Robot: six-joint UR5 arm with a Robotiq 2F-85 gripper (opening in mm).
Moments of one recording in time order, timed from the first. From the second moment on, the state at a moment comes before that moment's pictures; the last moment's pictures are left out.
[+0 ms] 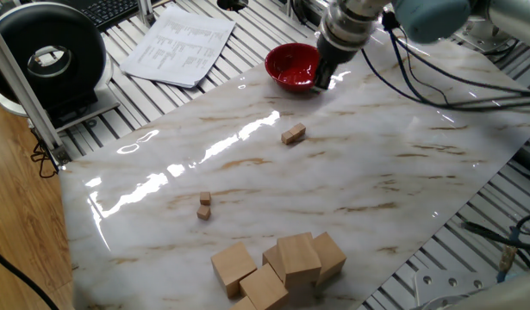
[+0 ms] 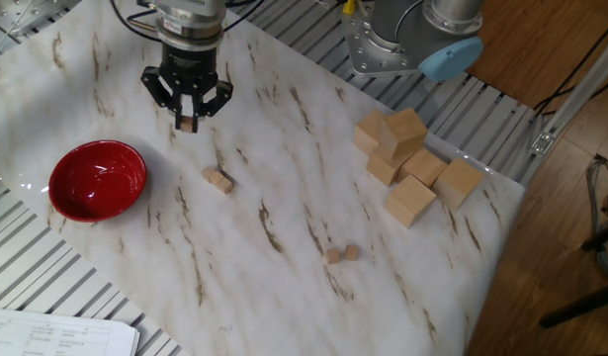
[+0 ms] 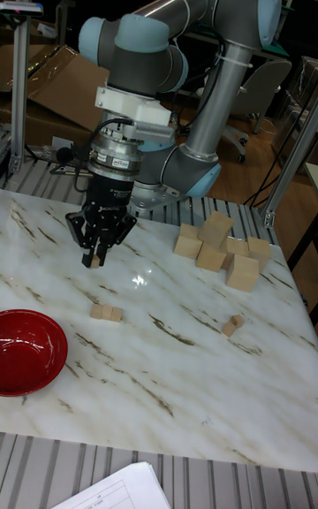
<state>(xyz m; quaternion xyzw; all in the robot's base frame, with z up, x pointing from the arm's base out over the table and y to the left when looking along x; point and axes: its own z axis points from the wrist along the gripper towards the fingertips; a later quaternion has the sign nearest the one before) 0.535 -0.089 0.133 -0.30 0.95 -0.05 0.12</state>
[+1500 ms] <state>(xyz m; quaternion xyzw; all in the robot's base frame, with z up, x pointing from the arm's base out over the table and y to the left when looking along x) 0.546 -0.058 0.137 -0.68 0.73 -0.06 0.06</state>
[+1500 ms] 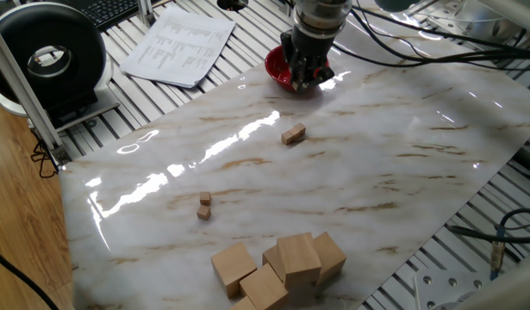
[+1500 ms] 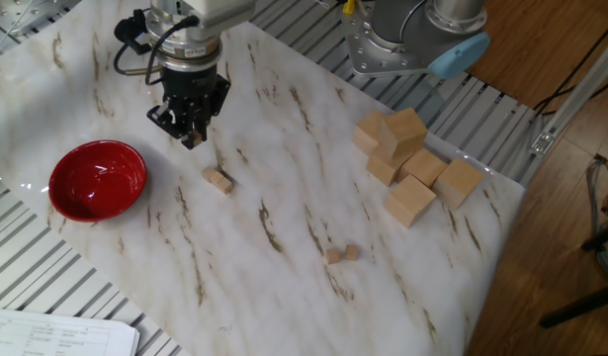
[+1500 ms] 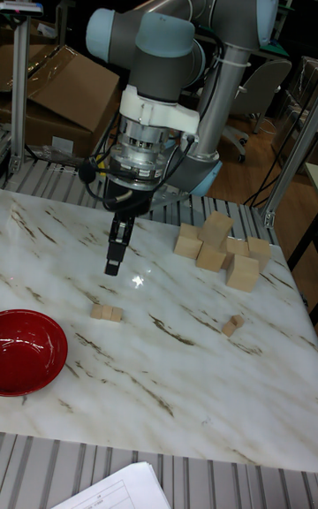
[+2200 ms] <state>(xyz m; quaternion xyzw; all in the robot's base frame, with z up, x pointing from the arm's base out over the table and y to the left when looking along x) 0.545 -0.055 0.135 -0.66 0.75 -0.05 0.06</state>
